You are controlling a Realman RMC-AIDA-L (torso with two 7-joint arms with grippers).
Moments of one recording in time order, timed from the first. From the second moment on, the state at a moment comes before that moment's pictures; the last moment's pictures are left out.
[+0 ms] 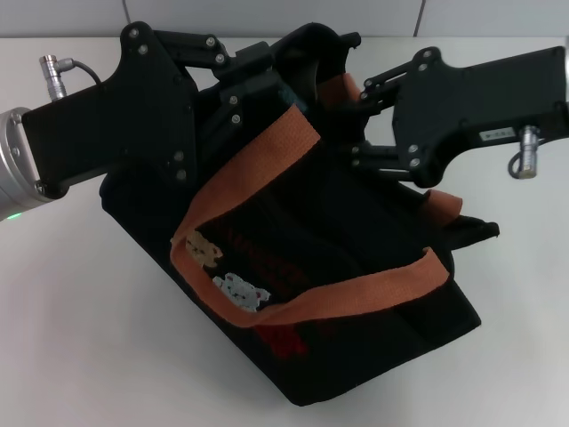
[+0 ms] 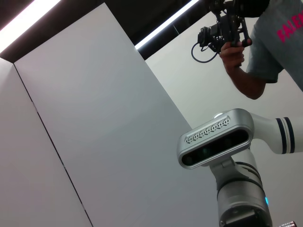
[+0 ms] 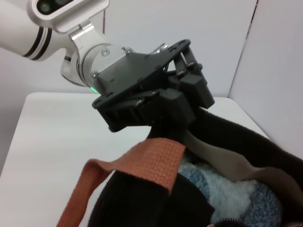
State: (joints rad) left arm -0.48 -2.08 0.95 0.61 1.32 1.90 -0.57; right arm 0.42 2.08 -1.31 -1.69 -1.96 -1.54 1.96
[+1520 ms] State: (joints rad) left arm -0.49 -2.08 0.96 0.61 1.31 1.90 -0.57; right arm 0.45 2.08 -1.44 -1.69 -2.05 -1.44 2.00
